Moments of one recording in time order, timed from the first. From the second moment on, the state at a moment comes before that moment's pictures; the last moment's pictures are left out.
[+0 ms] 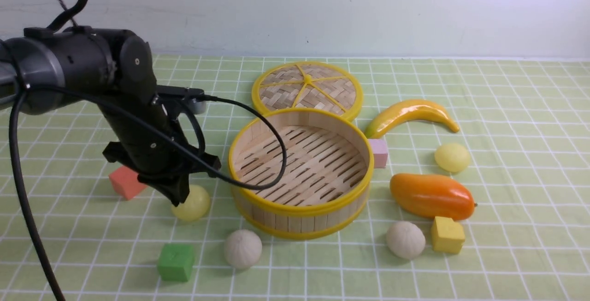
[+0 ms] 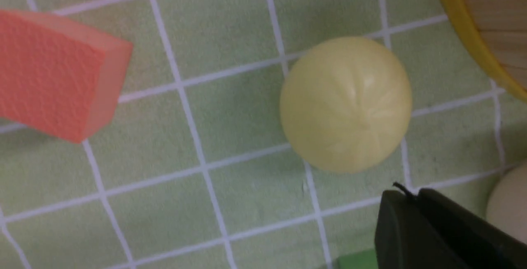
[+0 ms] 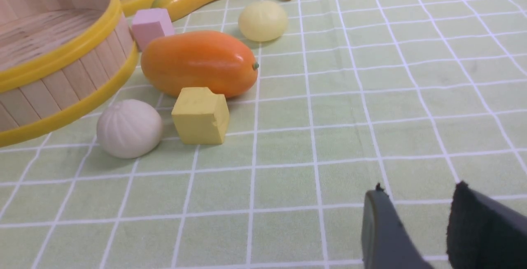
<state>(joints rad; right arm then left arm) 0.04 -0.01 0.02 -0.02 0.39 0.15 -0.26 1.86 -1.41 -0.09 0.93 0.03</state>
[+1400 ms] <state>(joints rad) 0.04 -0.01 0.02 -0.02 0.39 0.15 -0.26 1.93 -1.44 -0.05 0.87 0.03</state>
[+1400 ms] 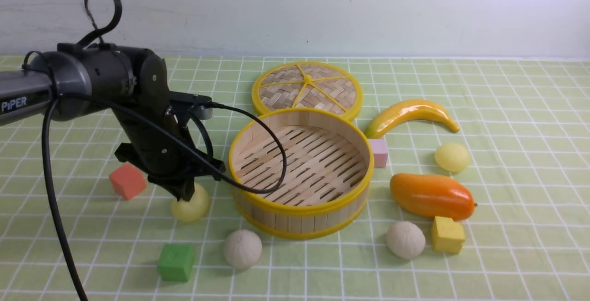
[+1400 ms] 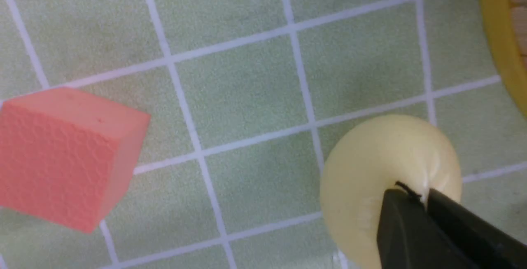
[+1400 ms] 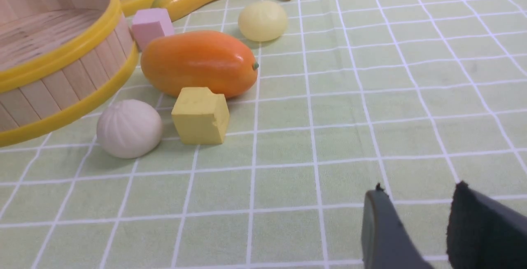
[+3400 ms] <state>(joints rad) 0.04 -0.01 0.02 -0.02 0.39 0.15 -0.54 1.79 -1.24 -0.07 0.83 -0.08</state>
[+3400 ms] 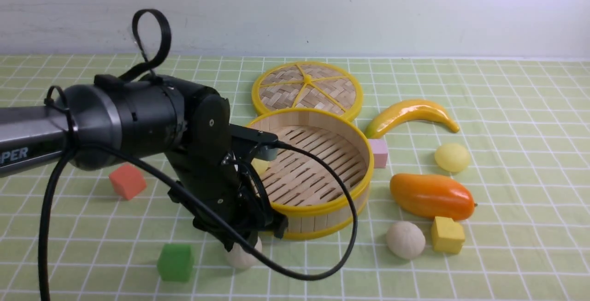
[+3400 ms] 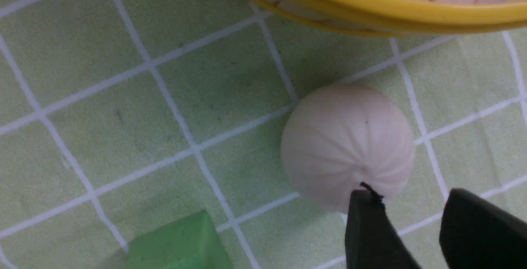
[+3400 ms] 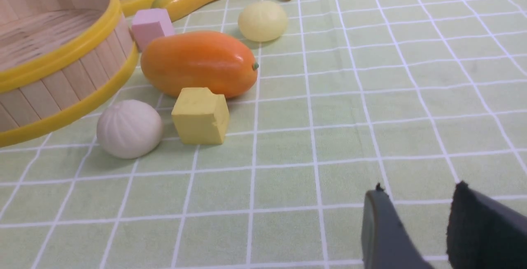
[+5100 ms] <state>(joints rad) 0.04 -0.01 0.02 -0.02 0.39 0.15 -0.60 2.10 -1.73 0.01 0.88 -0.08</state>
